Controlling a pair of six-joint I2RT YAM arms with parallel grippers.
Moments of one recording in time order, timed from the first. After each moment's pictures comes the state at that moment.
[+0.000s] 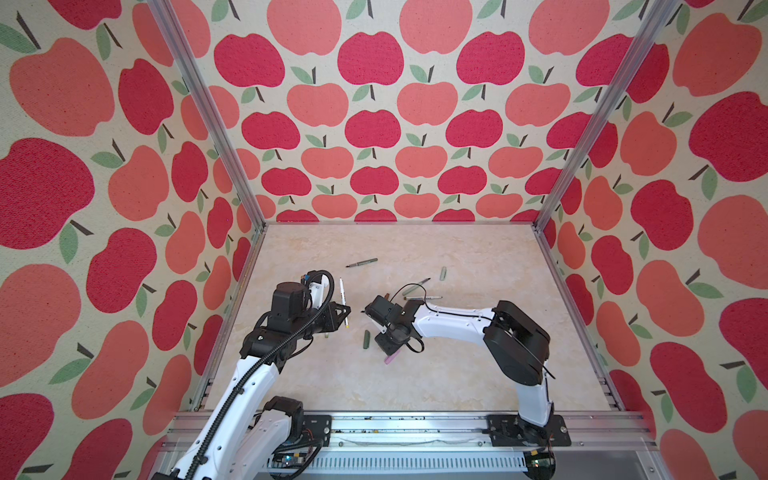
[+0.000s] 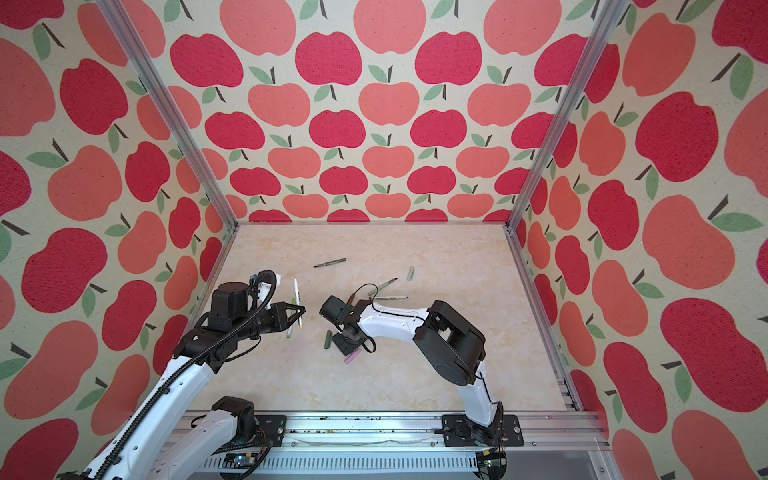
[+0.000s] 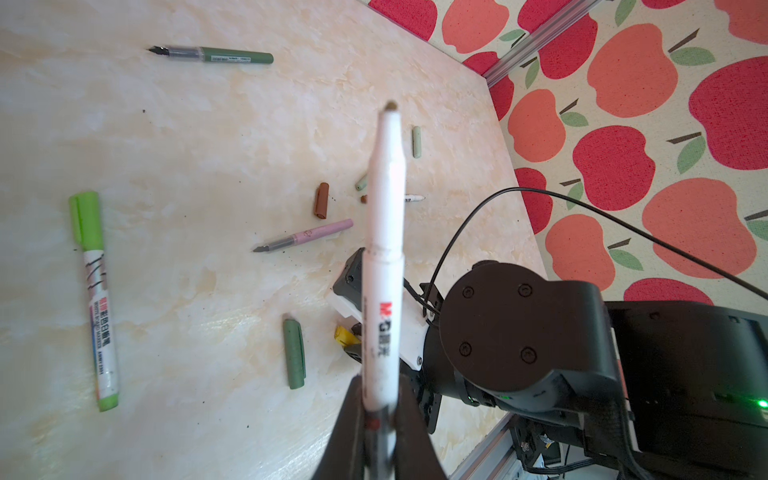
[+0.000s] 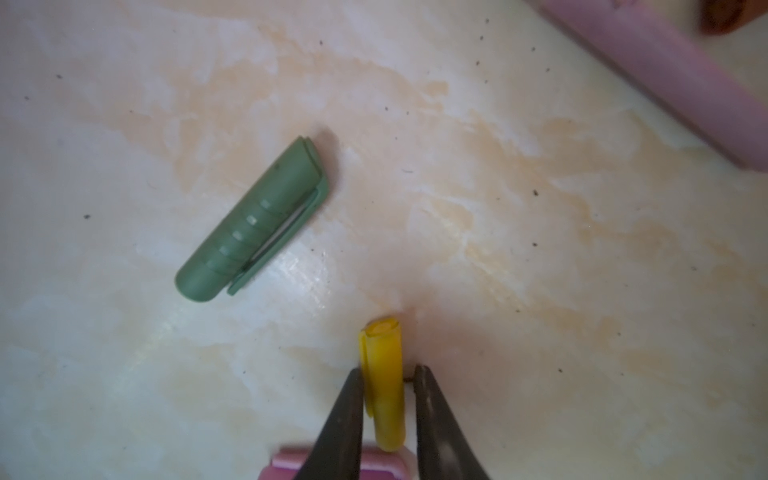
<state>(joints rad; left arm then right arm) -0.23 0.83 0.72 -0.54 0.51 -0.43 1.11 1.99 1.36 -0.65 0.03 0.24</state>
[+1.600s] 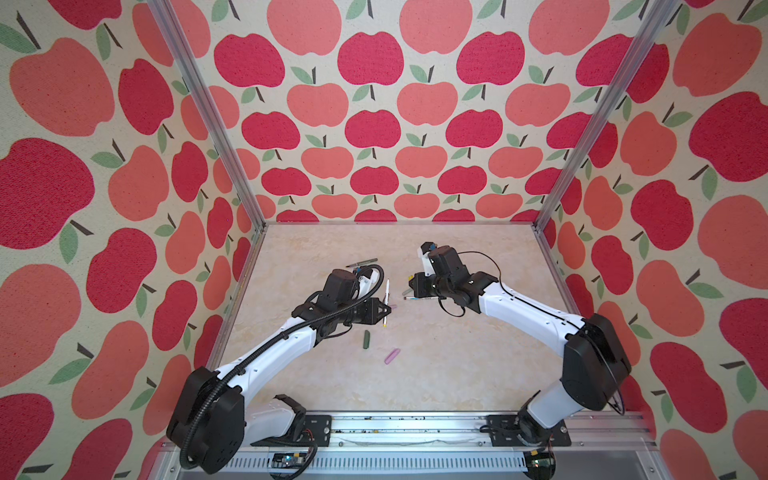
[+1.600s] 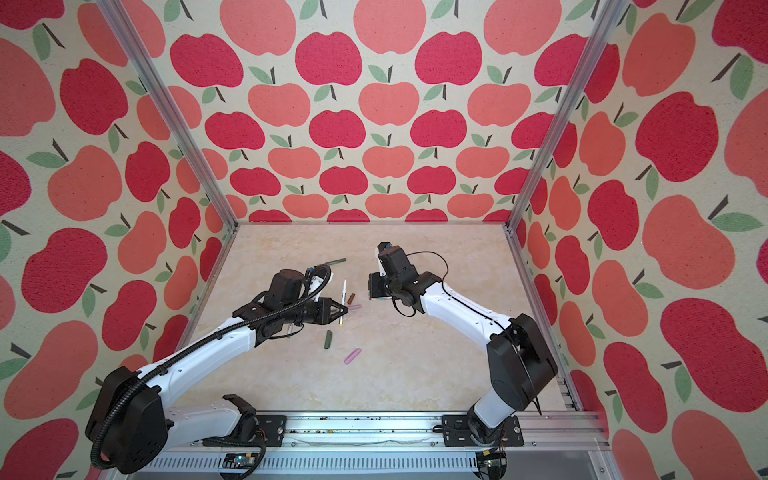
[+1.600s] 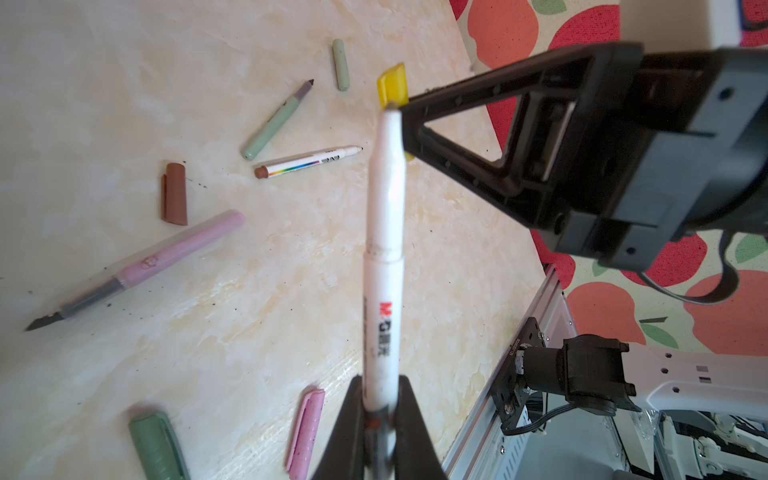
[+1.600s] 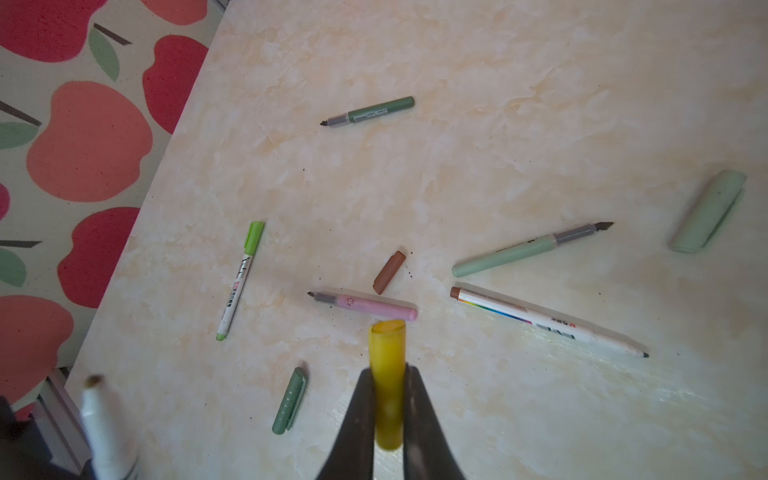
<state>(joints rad) -0.55 1.25 0.79 -0.23 0.51 -0.48 0.74 1.58 1.18 -0.32 -0.10 0.50</state>
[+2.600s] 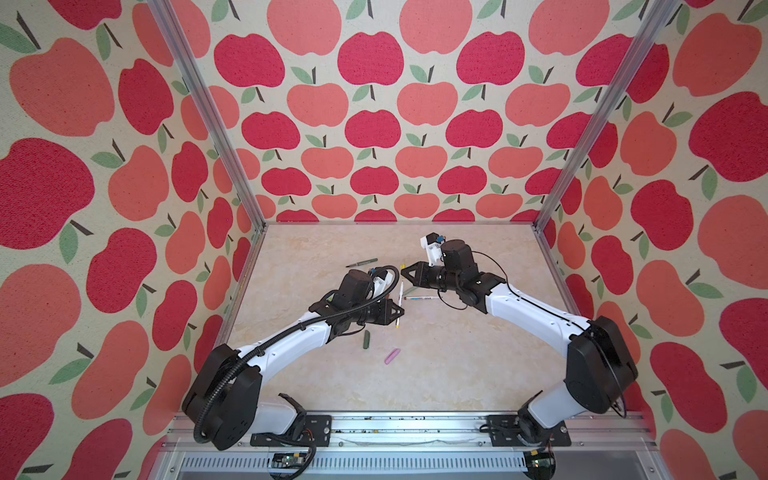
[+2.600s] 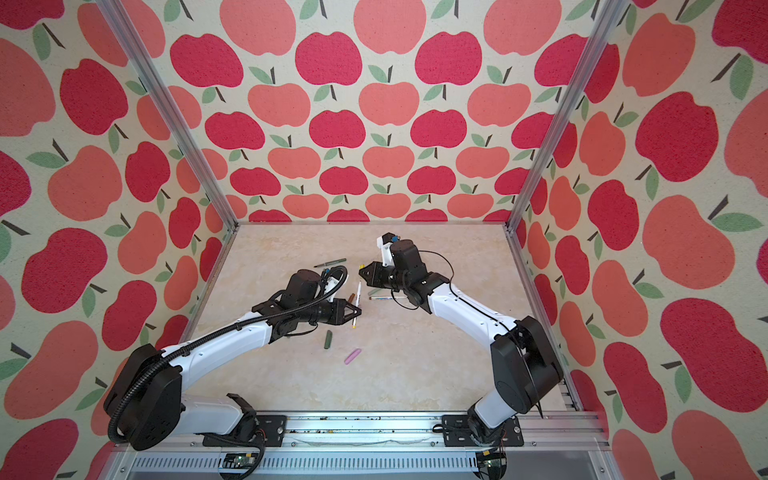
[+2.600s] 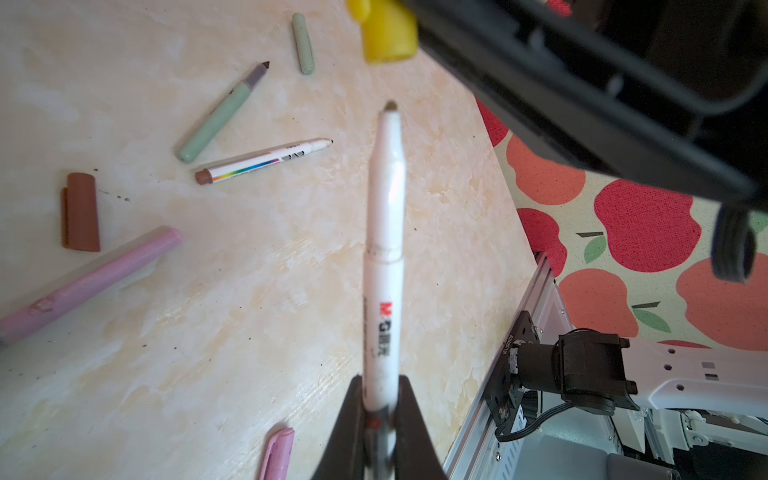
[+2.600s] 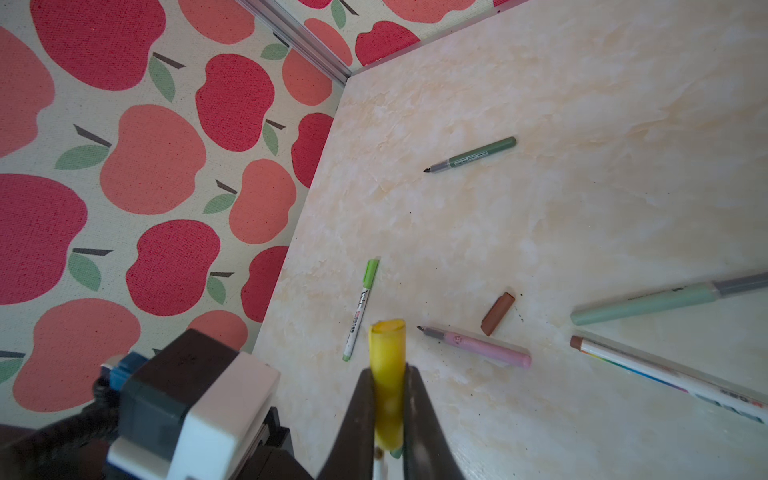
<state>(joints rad) -0.62 1.36 0.82 -0.13 0.51 -0.50 0.69 1.56 1.13 -0.06 -0.36 0.68</state>
